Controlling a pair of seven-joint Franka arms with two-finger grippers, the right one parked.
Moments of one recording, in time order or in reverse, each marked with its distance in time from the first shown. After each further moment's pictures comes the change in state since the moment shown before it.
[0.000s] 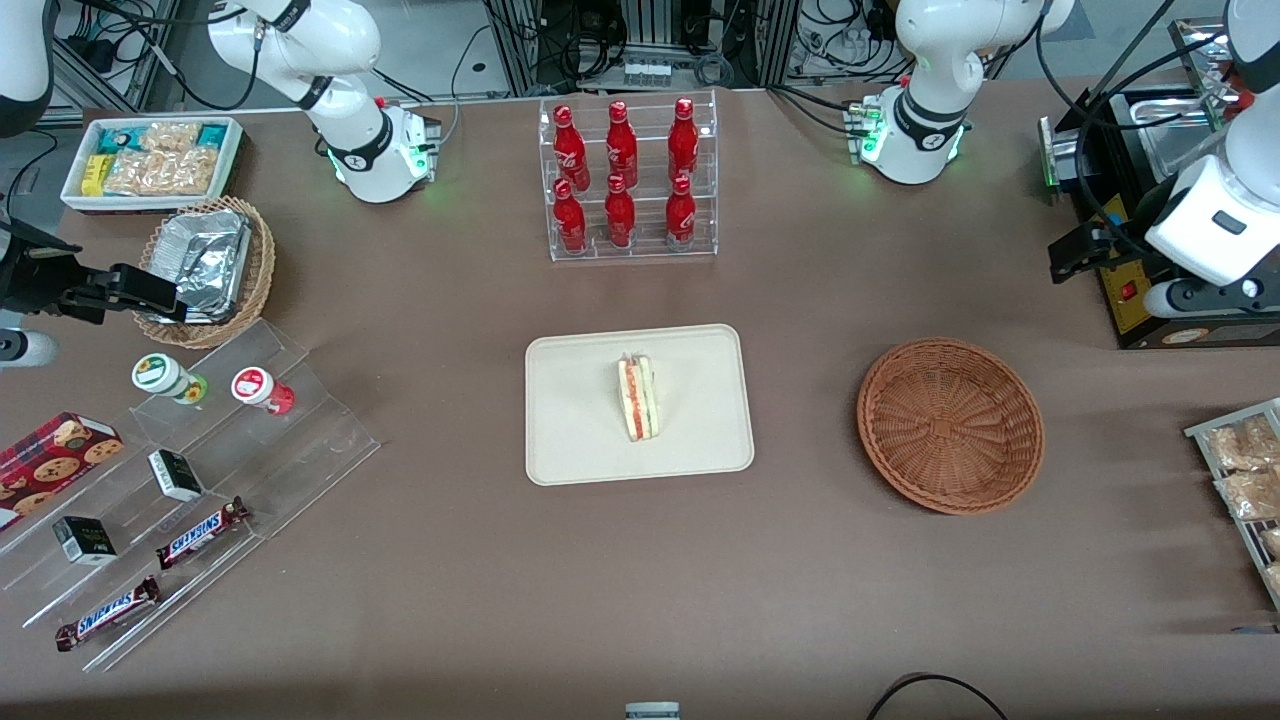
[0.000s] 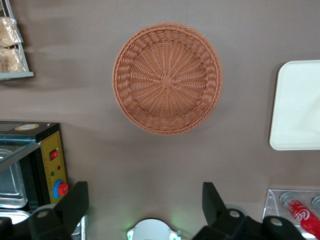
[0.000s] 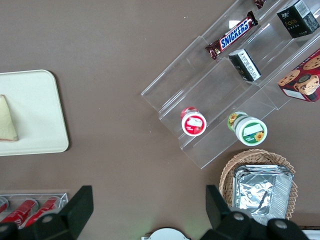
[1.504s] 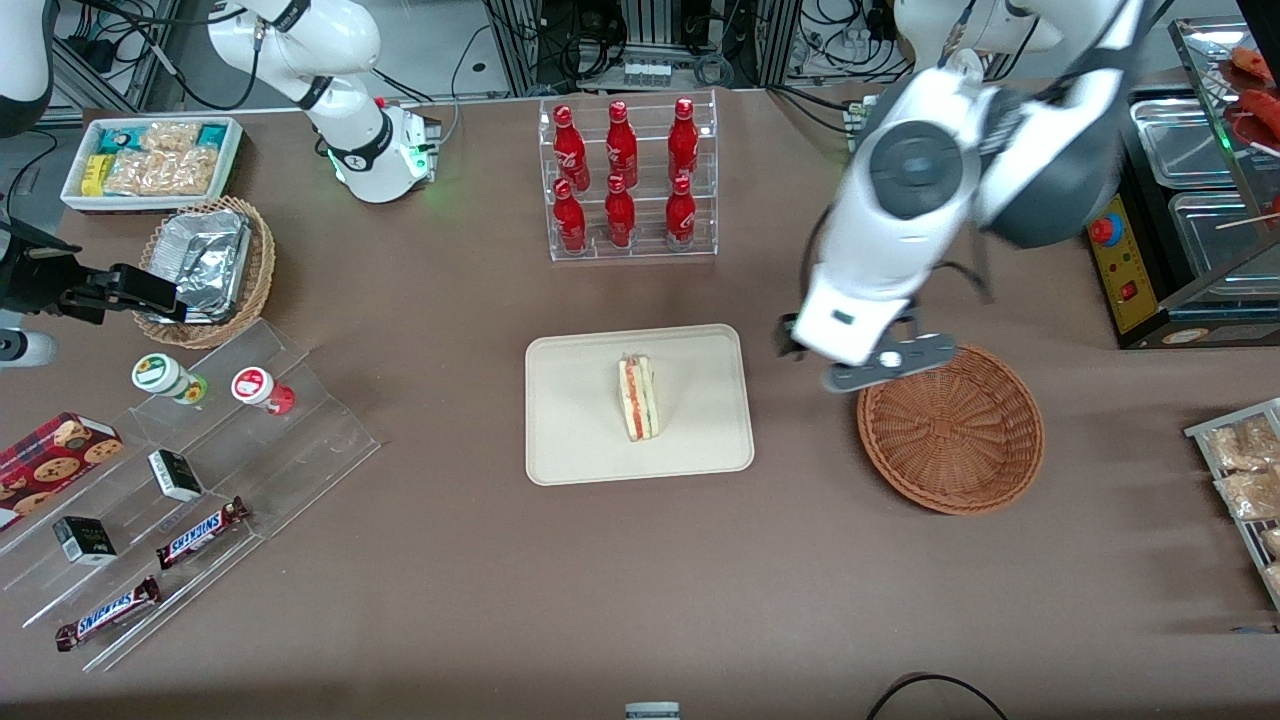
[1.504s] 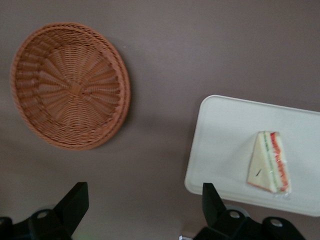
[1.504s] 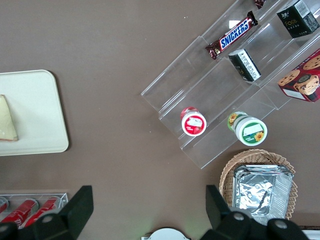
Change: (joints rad) arm -0.286 0.247 -0.142 0.079 0.068 0.197 -0.625
